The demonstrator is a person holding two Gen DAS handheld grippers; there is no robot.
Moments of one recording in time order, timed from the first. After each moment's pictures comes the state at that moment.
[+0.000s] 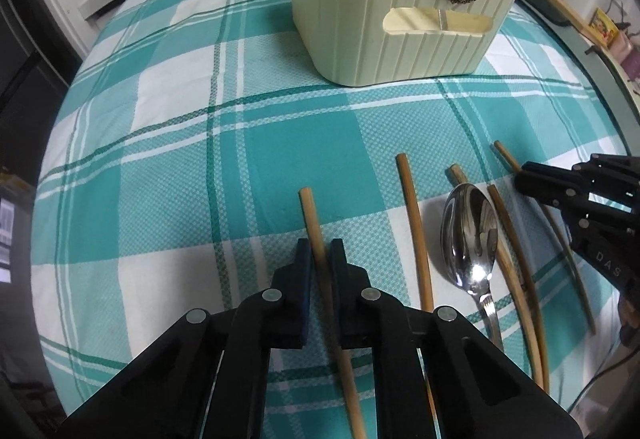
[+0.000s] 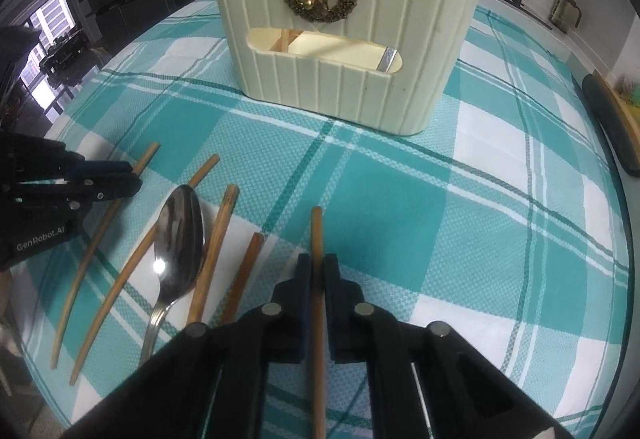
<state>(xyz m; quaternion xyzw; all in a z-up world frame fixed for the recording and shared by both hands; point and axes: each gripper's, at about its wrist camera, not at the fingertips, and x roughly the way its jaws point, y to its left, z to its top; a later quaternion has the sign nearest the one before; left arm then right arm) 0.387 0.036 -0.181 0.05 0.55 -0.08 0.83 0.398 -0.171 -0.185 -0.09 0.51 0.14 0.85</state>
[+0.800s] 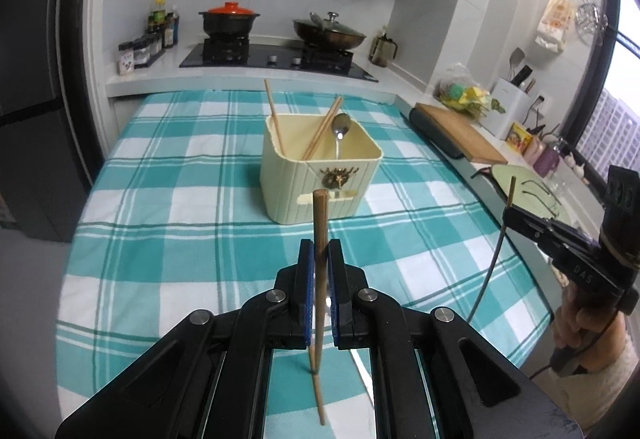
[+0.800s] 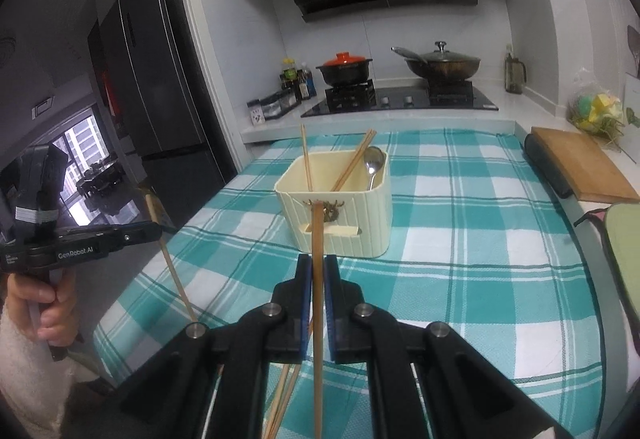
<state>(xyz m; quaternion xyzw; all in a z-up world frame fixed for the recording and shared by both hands) 0.272 0.055 -0.009 -0.06 0.35 -0.15 0.92 0.264 -0.240 -0.024 0.05 0.27 0.18 0.94</state>
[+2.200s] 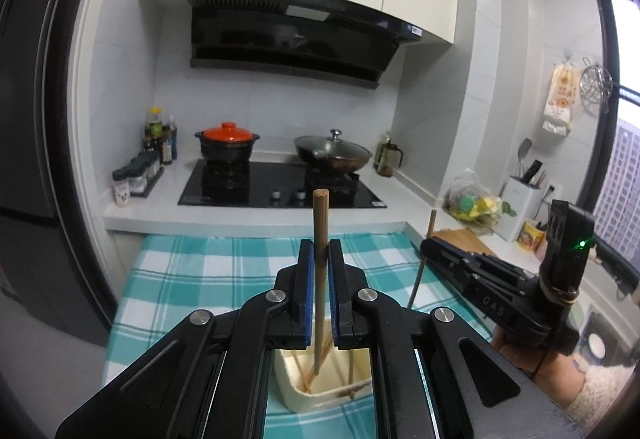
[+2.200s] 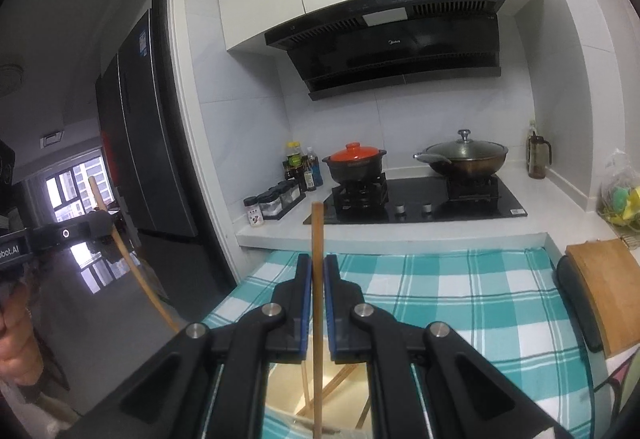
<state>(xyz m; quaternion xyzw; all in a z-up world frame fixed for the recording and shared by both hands) 0.419 0.059 0.137 -0.07 0.19 -0.13 0.97 0.452 -0.211 0.085 0.06 0.15 0.19 0.97</state>
